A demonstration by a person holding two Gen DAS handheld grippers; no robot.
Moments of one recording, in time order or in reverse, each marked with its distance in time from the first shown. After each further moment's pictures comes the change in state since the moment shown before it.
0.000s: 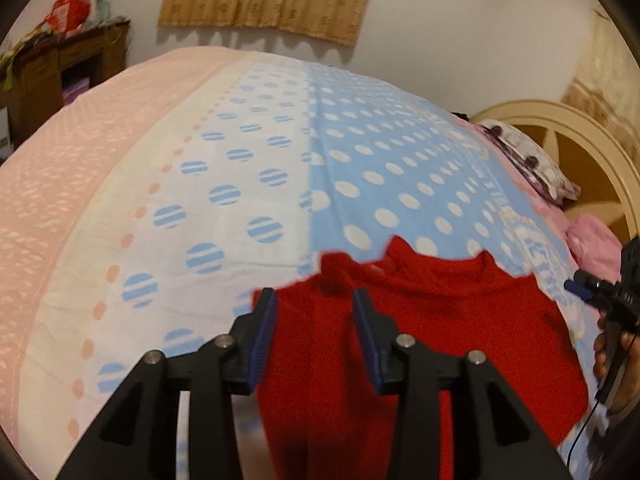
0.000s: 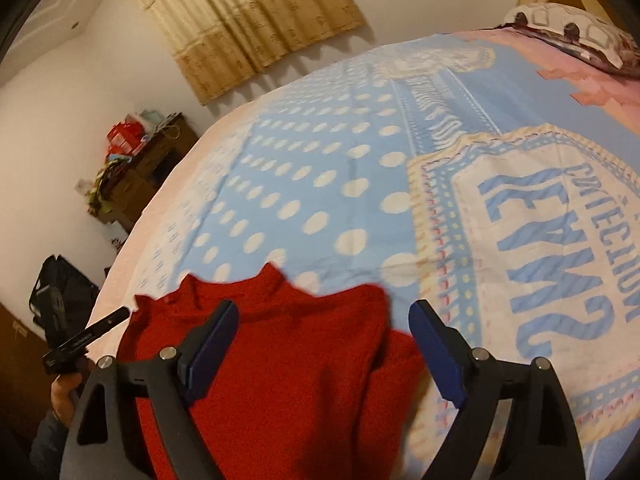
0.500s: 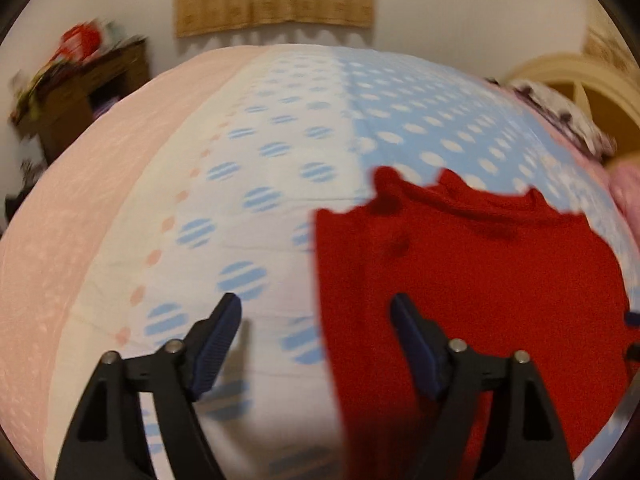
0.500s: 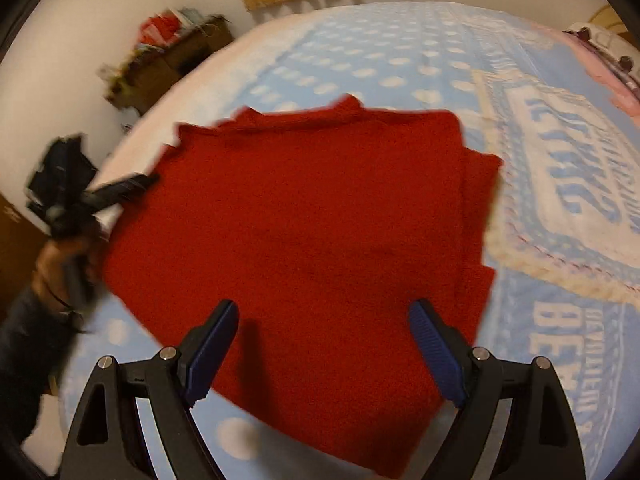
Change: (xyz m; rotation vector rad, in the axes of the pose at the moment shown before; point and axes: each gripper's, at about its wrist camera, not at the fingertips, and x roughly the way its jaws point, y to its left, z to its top) left arm -0.002 0.021 -0.039 0.044 0.021 0.214; right arm -0.022 0.052 -0.116 -0.255 0.247 -0.043
